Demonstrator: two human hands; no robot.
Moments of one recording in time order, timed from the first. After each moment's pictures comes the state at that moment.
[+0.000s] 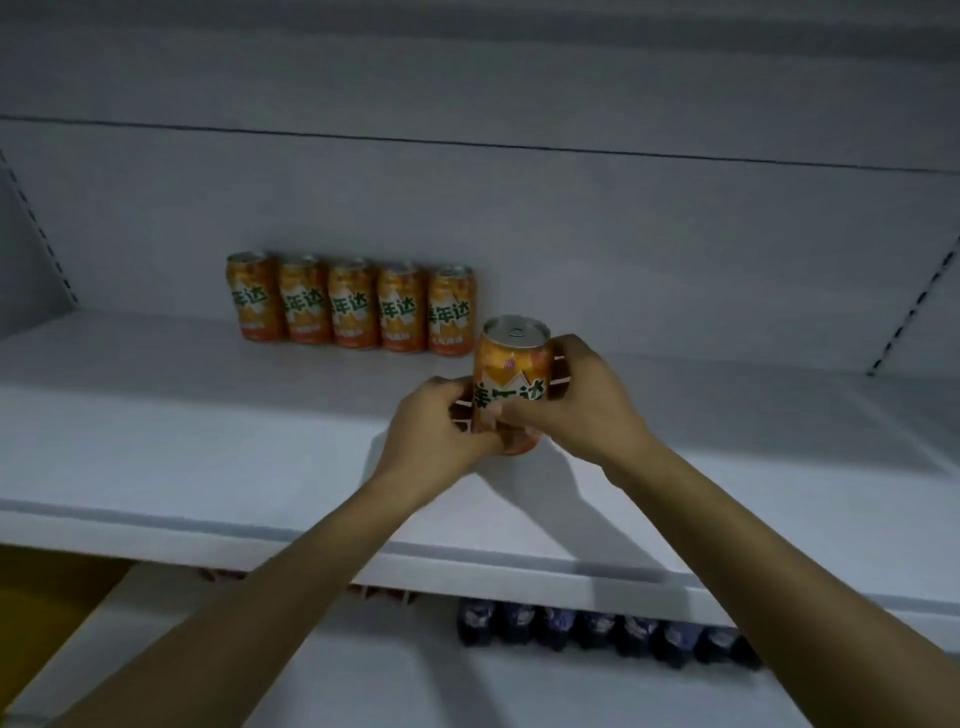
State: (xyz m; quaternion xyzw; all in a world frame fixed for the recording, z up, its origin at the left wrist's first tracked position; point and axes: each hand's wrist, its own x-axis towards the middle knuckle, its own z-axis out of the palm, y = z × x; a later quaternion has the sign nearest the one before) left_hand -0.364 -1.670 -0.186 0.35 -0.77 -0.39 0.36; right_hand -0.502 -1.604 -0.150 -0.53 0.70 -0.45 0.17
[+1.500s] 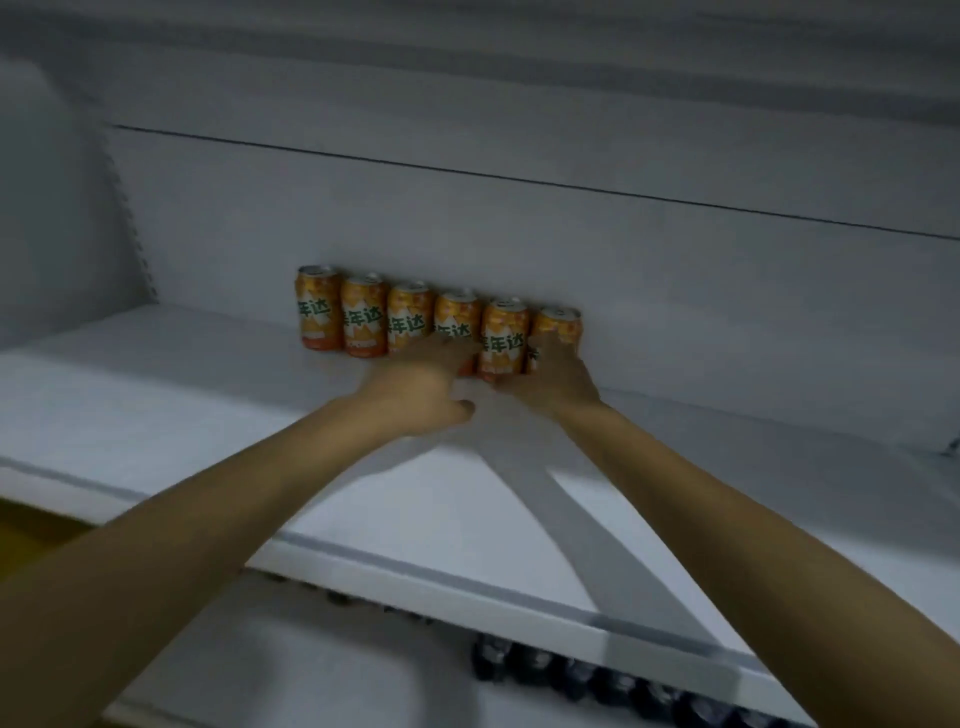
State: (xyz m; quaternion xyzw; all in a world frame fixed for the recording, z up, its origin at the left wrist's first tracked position) left_hand -0.324 -1.745 -0.132 0.40 -0.90 -0.06 0.16; right_hand -0.487 -1.725 -0.148 -0.54 0.77 -0.32 0.13
